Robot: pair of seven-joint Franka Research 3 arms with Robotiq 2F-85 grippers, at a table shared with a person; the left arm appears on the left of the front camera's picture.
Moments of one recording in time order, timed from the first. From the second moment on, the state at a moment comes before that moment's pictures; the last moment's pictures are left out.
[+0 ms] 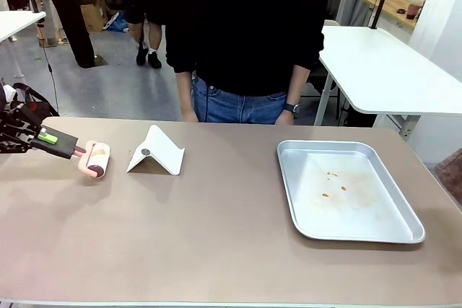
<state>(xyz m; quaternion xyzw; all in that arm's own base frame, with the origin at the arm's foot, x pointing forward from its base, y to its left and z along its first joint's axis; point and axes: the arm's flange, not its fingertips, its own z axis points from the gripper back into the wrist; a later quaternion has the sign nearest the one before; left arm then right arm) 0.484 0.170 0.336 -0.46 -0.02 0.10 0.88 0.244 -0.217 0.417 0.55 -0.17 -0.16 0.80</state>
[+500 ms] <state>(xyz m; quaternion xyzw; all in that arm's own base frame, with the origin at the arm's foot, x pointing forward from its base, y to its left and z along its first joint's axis) 0.456 0.216 0.403 -0.52 -0.07 0.09 0.85 0.244 -0.217 0.417 0.55 -0.17 -0.16 0.80</state>
